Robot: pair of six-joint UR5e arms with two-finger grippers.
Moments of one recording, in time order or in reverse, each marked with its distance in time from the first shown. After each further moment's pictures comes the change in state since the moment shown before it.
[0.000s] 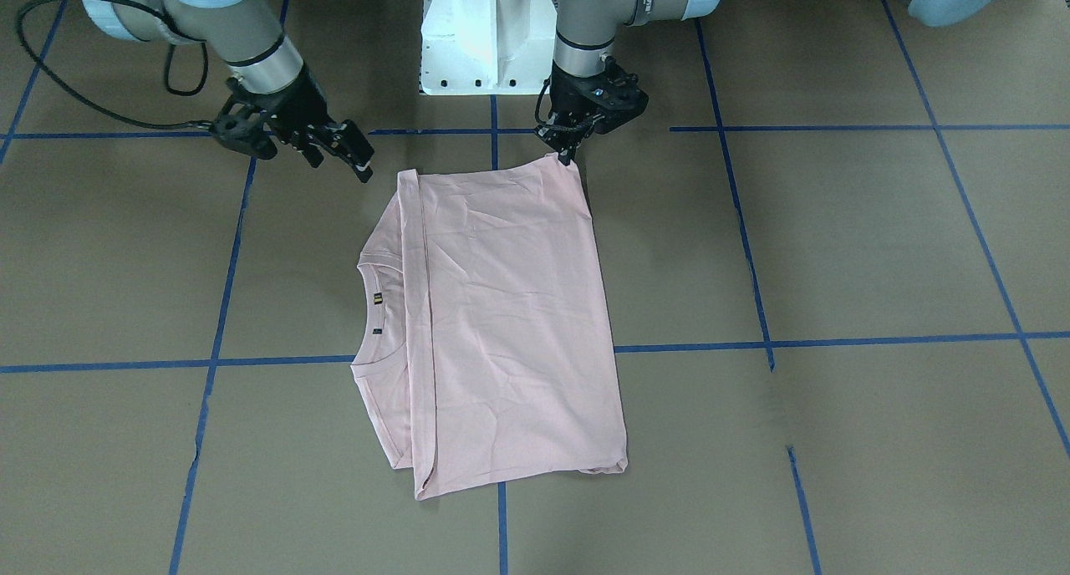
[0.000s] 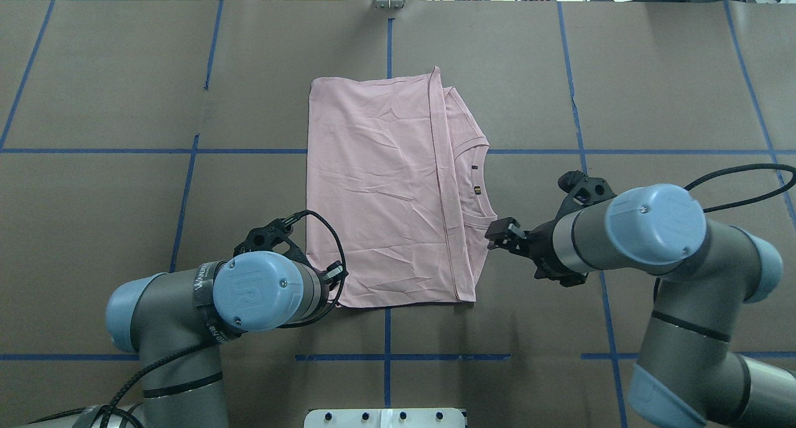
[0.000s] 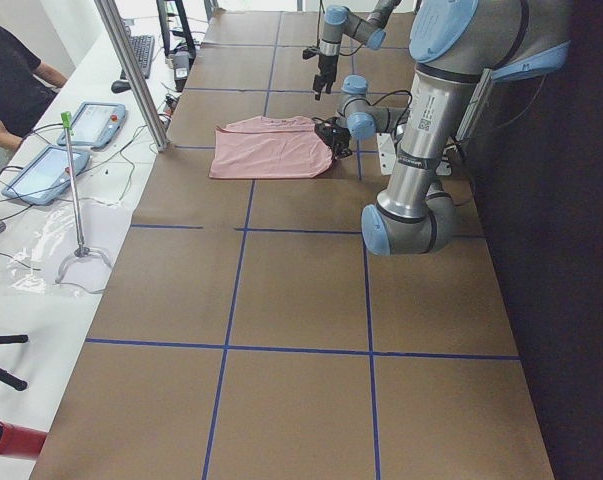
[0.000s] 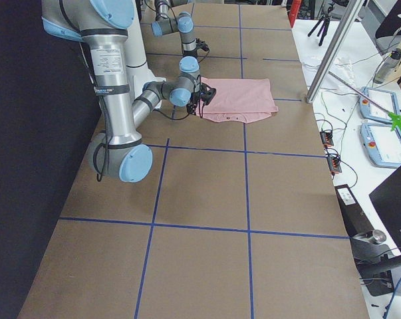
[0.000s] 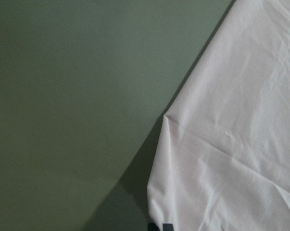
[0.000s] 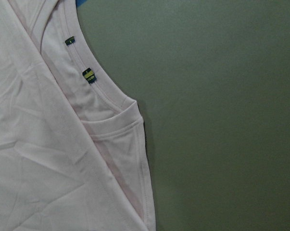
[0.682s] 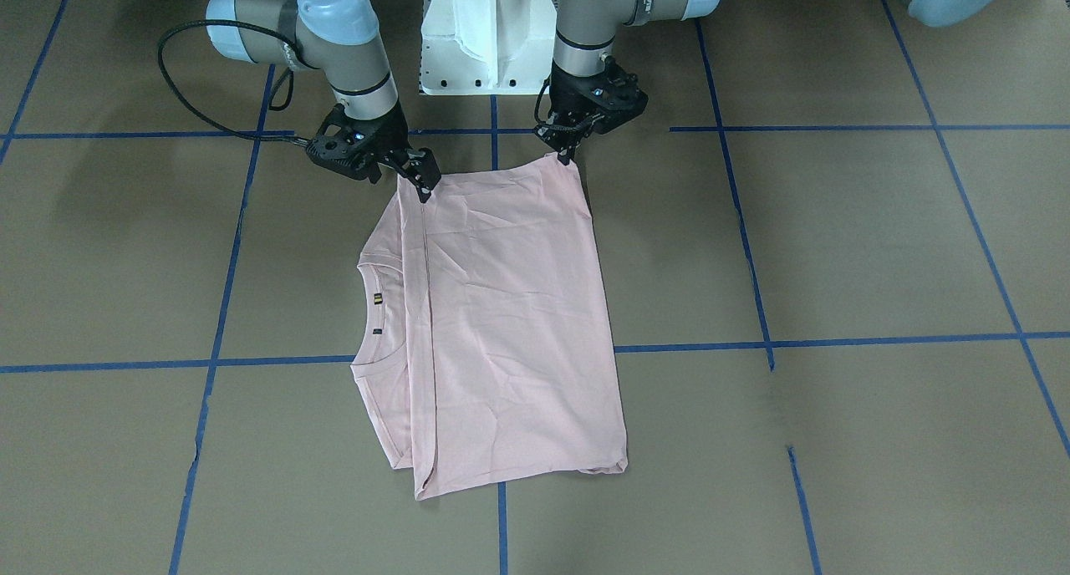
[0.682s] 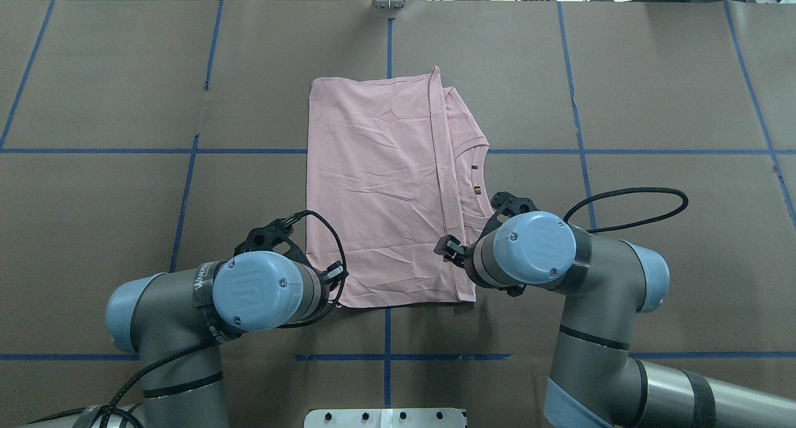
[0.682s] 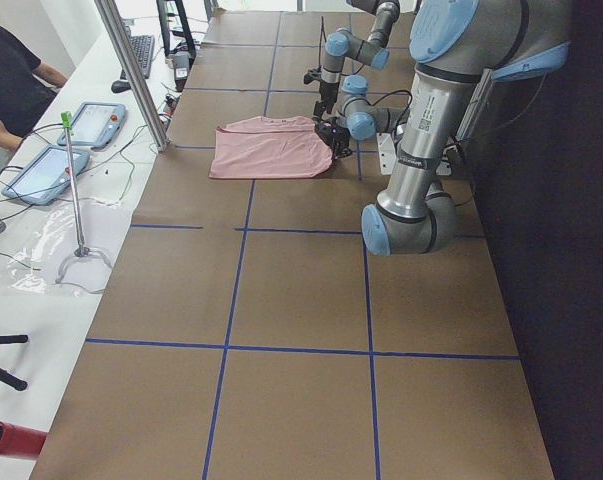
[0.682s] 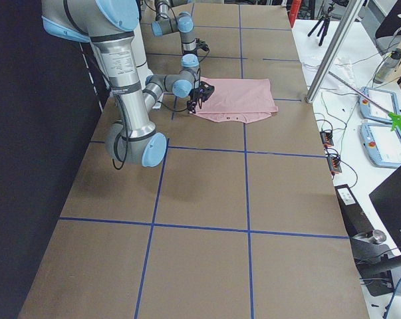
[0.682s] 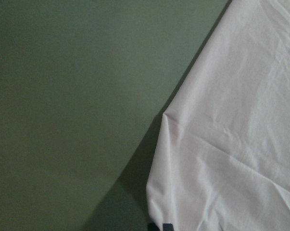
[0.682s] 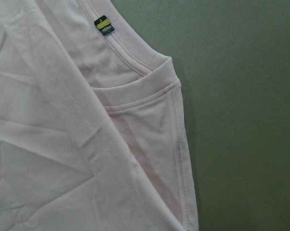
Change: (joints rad) left arm 0.000 0.000 0.000 -0.002 -0.002 0.001; right arm -0.076 0.168 -0.177 -0.099 -0.091 0.020
